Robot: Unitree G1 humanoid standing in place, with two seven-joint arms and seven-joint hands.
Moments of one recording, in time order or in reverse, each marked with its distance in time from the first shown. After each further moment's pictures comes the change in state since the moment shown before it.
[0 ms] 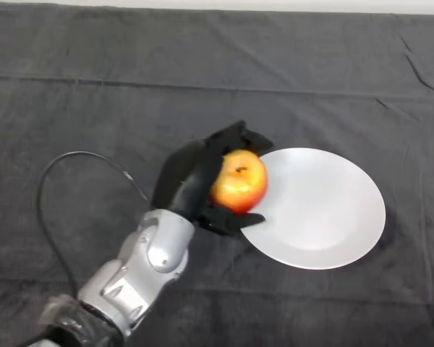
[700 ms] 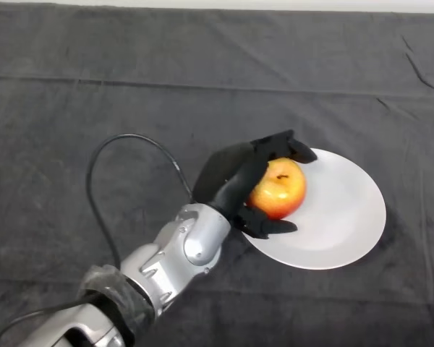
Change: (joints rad) left arm -0.126 -0.081 -0.218 0.195 -0.102 -0.074 0.077; right arm 0.000 0.000 0.000 0.000 0.000 0.000 0.000
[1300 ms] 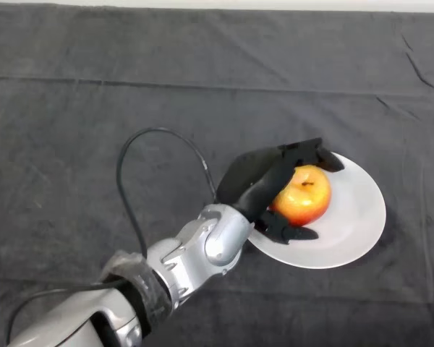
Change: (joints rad) left arm -0.082 -0.033 -0.134 0.080 -0.101 -0.047 0.044; right arm 0.000 0.000 0.000 0.000 0.000 0.000 0.000
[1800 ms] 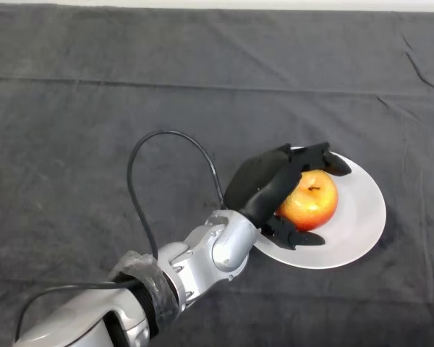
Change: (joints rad) left arm -0.032 0.000 -0.040 0.030 -0.031 -0.027 0.038; right arm 0.000 0.000 0.000 0.000 0.000 0.000 0.001
